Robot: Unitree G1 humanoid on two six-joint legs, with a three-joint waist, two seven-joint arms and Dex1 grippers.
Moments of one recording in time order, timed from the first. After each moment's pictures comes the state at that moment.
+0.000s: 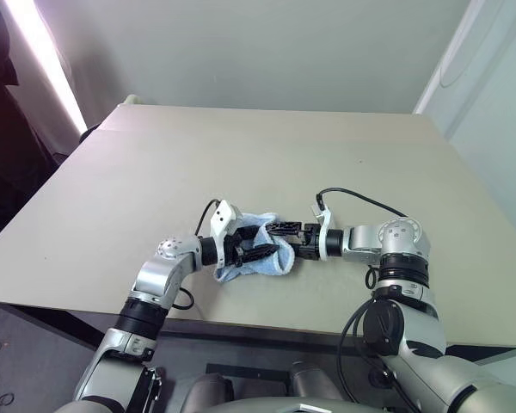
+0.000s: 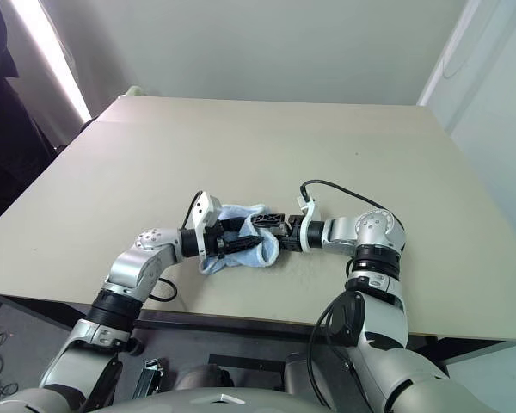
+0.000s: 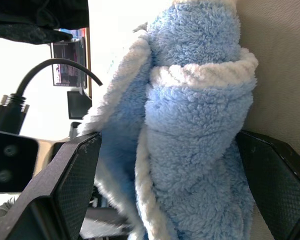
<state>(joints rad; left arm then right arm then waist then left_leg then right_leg) -0.42 0.28 -0.18 0.23 -0.34 0.36 -0.96 -0.75 -0.10 -0.59 0.51 0.61 1.61 0.34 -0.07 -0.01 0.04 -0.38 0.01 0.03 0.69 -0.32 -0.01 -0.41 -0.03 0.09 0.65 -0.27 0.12</state>
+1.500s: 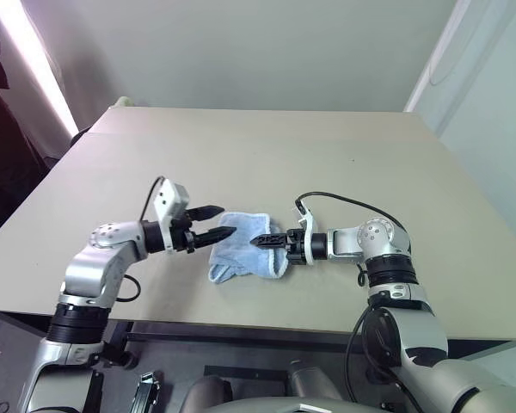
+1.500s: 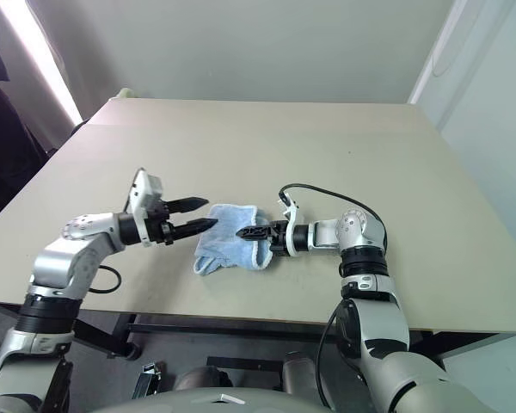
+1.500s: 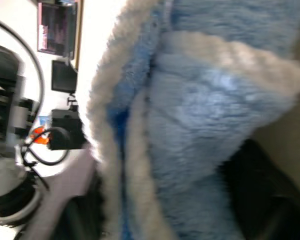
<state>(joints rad) -0.35 0.56 0.06 -0.03 -0.50 0.50 -1.02 -0.73 -0.14 -0.24 0.55 0.63 1.44 0.51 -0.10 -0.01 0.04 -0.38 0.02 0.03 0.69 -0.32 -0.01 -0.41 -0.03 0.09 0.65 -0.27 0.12</state>
